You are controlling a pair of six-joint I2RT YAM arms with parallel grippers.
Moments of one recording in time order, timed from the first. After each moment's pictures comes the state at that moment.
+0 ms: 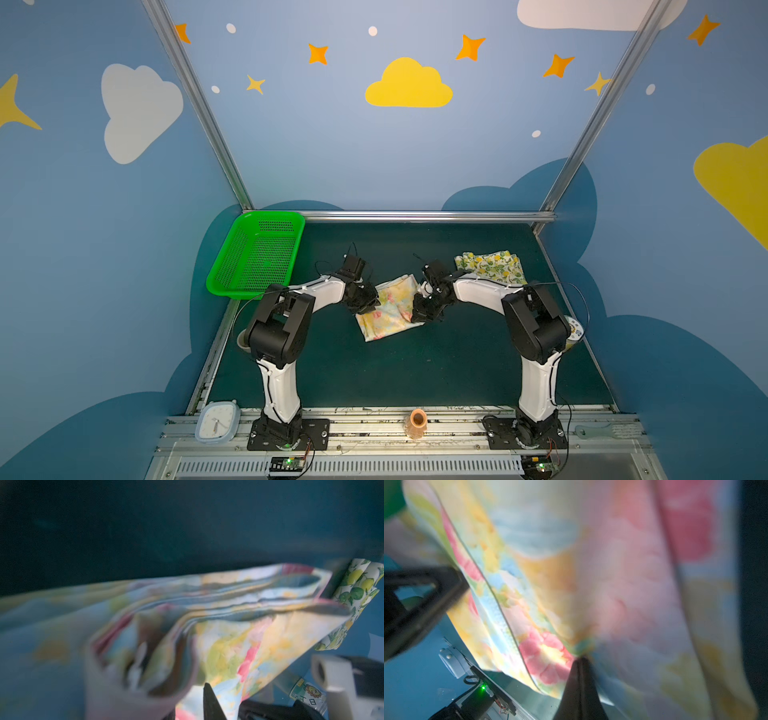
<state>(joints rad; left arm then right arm) -0.35 1.93 1.18 -0.38 0.38 -0.87 0.64 1.99 1.29 -0.61 -0.45 0.66</state>
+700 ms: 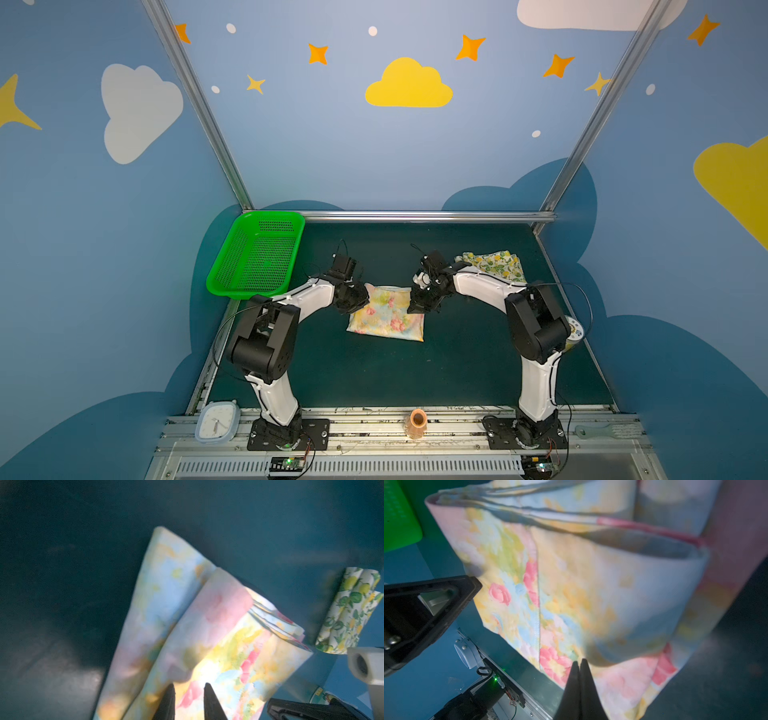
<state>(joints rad) -0.31 1.80 1.08 -0.40 0.29 -0.81 0.58 2.02 1.41 -0.66 -0.50 0.62</state>
